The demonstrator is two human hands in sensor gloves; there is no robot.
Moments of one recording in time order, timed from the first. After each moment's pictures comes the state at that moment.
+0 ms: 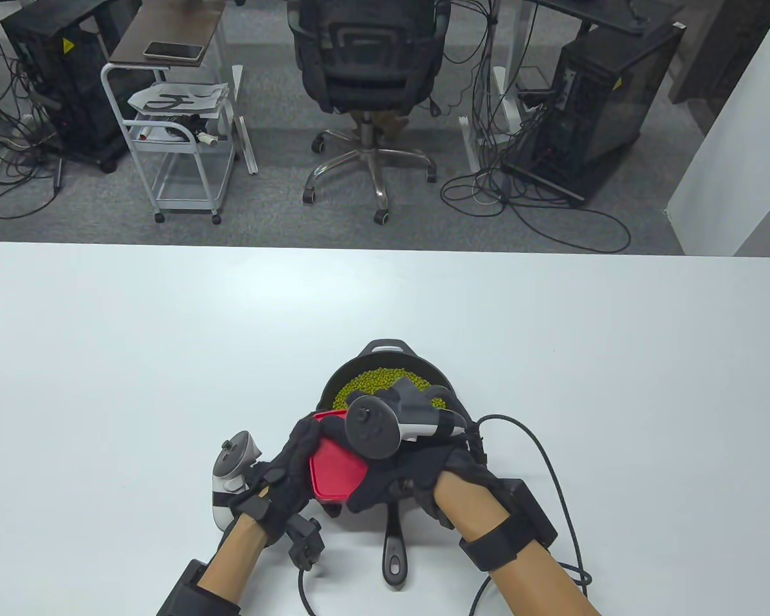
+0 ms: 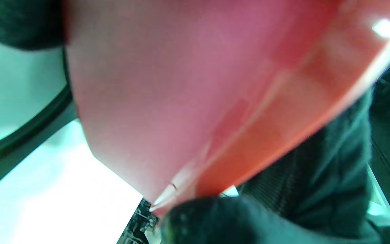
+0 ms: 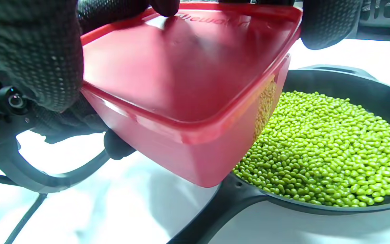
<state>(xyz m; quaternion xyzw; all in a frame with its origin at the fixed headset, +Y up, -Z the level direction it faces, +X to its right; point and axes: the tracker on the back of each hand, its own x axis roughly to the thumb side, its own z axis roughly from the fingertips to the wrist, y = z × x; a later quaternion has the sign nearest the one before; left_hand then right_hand) -0.178 -0.800 -0.289 -0.25 -0.04 0.79 0.56 0.009 -0.641 -0.303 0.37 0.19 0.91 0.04</state>
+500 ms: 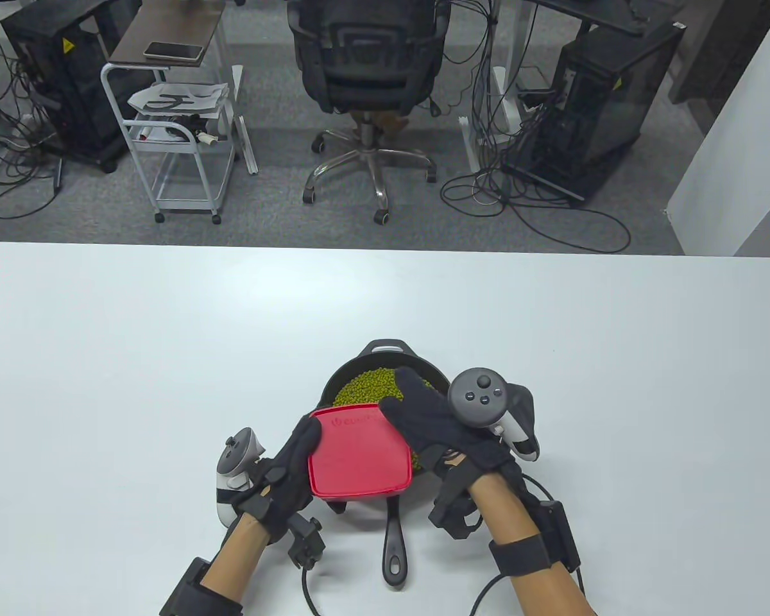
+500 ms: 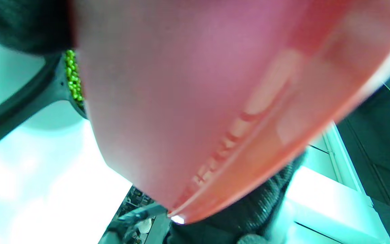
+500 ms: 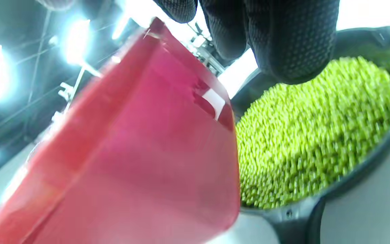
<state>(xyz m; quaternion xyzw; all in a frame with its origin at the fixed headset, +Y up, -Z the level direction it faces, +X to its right) -0.170 -0.792 -0.290 -0.24 -0.07 0.80 0.55 0.097 -0.683 -0.320 0.11 0.17 0.88 0.42</state>
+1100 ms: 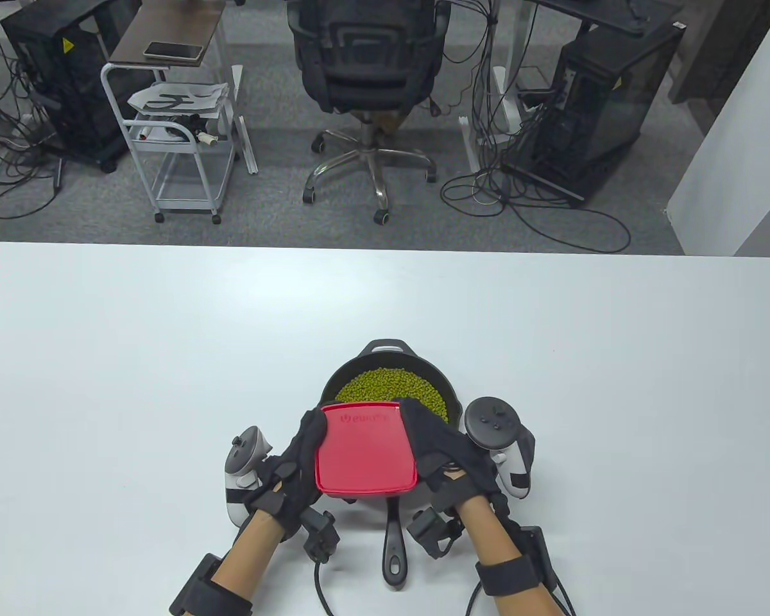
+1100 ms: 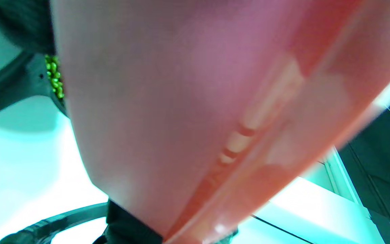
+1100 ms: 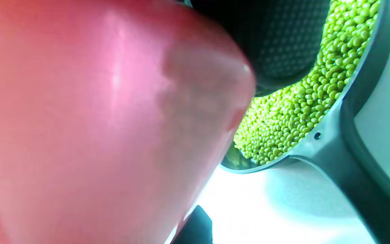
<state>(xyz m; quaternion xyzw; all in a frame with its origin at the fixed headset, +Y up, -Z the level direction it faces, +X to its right) -0.160 -0.789 -0.292 -0.22 -0.04 0.80 0.55 0.095 -0.727 -0.305 0.04 0.16 0.82 0.55</state>
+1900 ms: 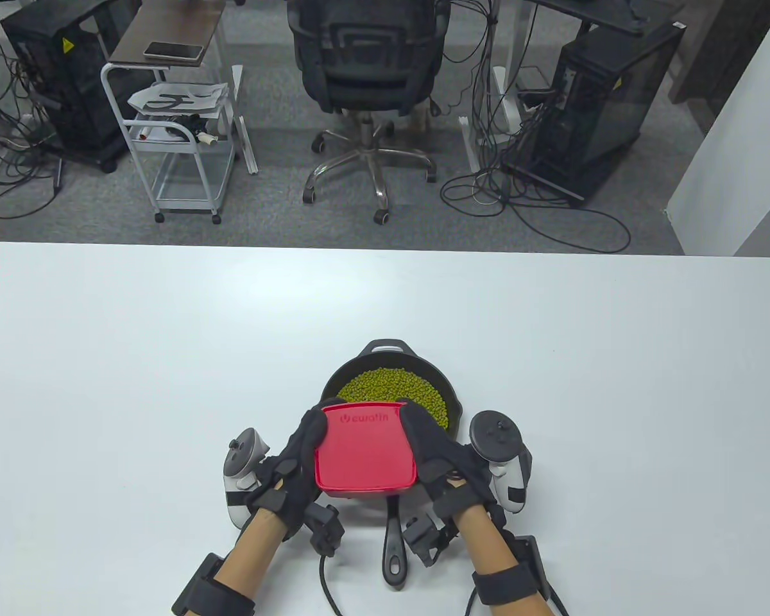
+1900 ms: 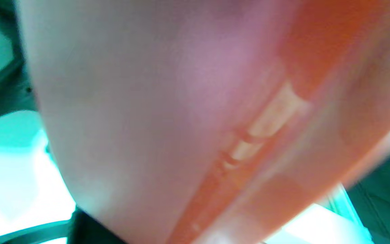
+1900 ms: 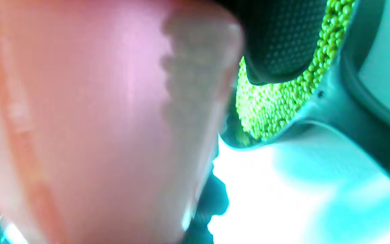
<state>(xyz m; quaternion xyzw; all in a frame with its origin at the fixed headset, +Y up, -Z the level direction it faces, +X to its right) -0.165 -0.792 -0.293 -0.19 -0.01 0.82 0.54 0.092 -0.744 -0.293 0.05 0.18 0.77 0.60</state>
